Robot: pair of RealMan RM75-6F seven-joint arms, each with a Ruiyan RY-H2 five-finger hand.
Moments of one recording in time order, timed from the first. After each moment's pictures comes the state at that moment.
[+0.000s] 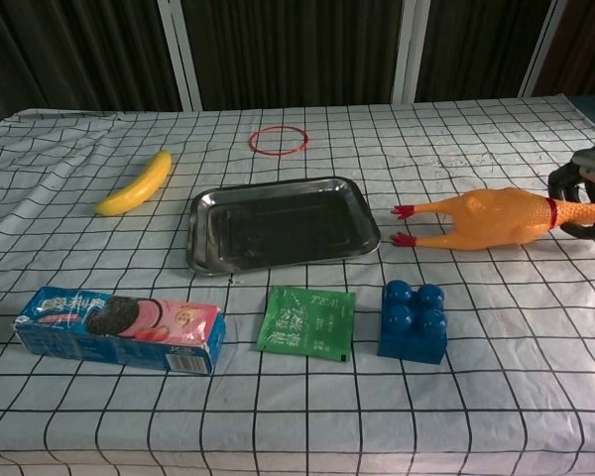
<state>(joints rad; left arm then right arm) -0.13 -1.10 0.01 -1.60 1.58 1.45 0.02 0.55 -1.52 0.09 -1.08 -1.24 0.99 -0.23</state>
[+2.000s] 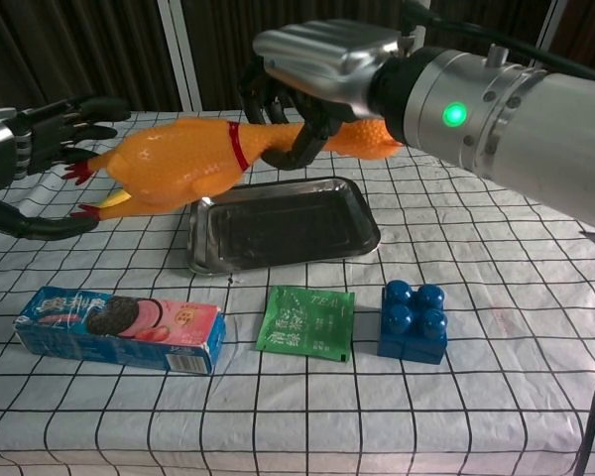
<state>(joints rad) -0.51 -1.35 -0.03 -1.49 1.66 1.25 -0.66 0.90 -1.61 0.29 -1.77 -1.09 1.06 -0.80</state>
